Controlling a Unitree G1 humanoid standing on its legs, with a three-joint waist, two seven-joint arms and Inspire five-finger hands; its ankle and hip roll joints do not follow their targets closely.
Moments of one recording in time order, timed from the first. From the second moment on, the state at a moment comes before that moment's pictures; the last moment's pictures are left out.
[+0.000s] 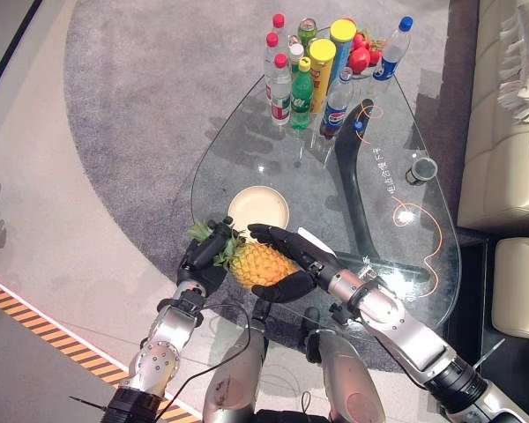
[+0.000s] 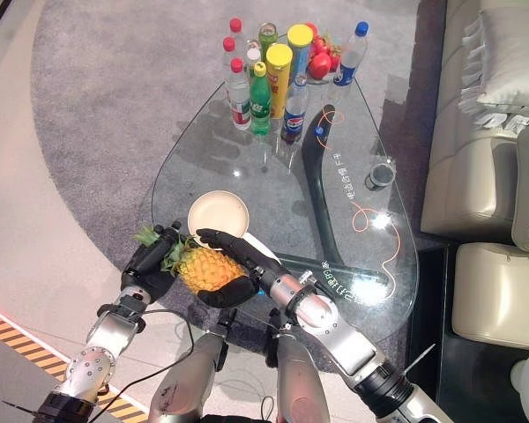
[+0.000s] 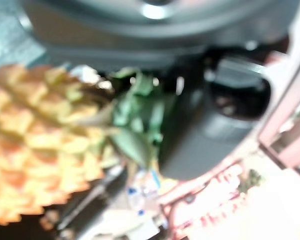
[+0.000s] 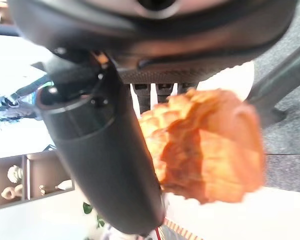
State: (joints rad) left arm -0.05 0.36 -0.20 0.03 -1.32 0.02 0.02; right arm -0.27 -0.49 0.55 -0.16 0.24 0.12 0.09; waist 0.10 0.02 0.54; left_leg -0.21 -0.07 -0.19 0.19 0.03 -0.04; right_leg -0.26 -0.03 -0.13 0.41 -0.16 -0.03
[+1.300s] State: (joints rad) left arm -0.08 0.30 -0.18 0.03 -1.09 -0.04 0.04; right arm -0.23 -0.49 0.53 -0.17 0.12 0.10 0.02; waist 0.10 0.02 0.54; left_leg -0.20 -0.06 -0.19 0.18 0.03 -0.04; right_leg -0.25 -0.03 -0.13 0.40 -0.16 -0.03
